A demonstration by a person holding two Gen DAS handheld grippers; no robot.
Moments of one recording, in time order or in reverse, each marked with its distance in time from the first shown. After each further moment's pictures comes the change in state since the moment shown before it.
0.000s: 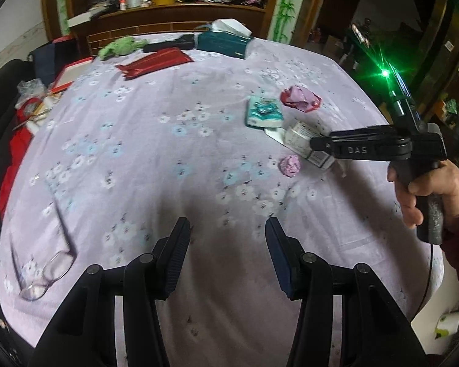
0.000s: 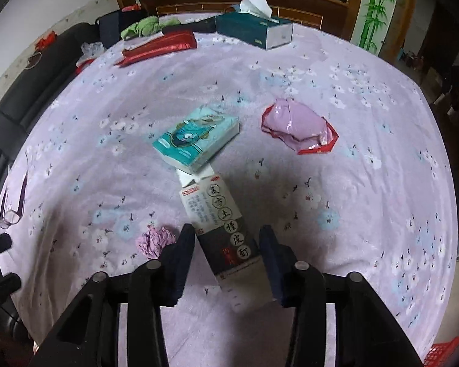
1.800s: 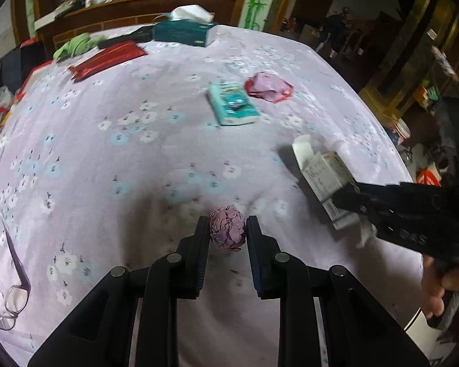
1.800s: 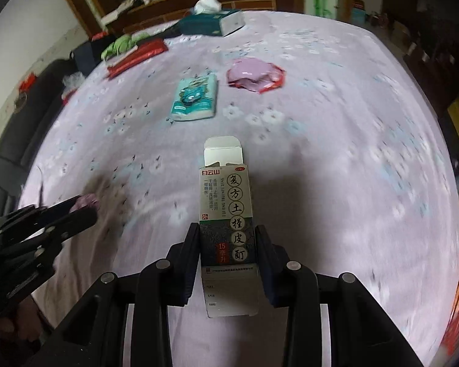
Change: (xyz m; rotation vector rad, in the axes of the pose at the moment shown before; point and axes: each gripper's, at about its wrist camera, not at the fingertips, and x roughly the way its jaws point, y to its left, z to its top) left arm 0.046 -0.041 0.019 0.067 0.033 -0.101; right arm -0.056 -0.009 -0.092 0.258 -0.028 0.008
